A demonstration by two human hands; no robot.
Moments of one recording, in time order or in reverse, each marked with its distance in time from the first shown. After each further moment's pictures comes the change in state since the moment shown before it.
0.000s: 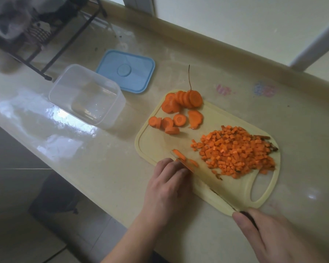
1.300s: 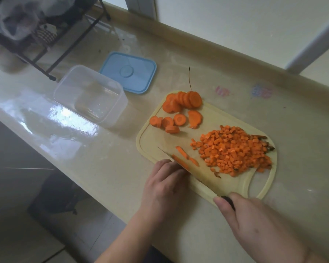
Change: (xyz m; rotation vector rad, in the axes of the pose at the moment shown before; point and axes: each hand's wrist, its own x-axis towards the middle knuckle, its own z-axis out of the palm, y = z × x) left_hand -0.006 -0.006 -0.001 -0.037 0.066 0.015; right_hand 0.015 -0.024 0.001 -0.111 -0.016 -0.023
